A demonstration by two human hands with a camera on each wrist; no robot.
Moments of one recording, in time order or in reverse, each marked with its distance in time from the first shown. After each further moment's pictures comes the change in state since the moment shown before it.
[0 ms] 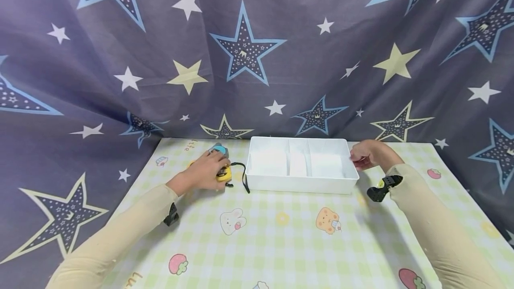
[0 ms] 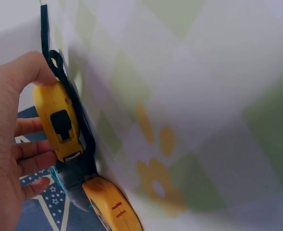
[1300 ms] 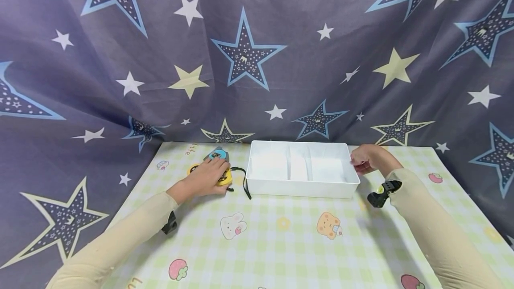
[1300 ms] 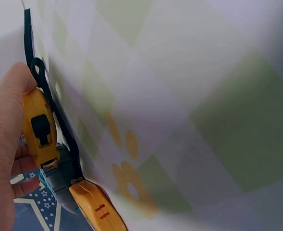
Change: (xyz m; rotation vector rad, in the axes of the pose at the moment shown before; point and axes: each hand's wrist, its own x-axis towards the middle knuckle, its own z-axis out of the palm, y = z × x) left_hand -0.004 0.001 0.013 0.144 0.141 0.067; right_hand 0.002 -0.002 0.004 -0.071 0.026 0.004
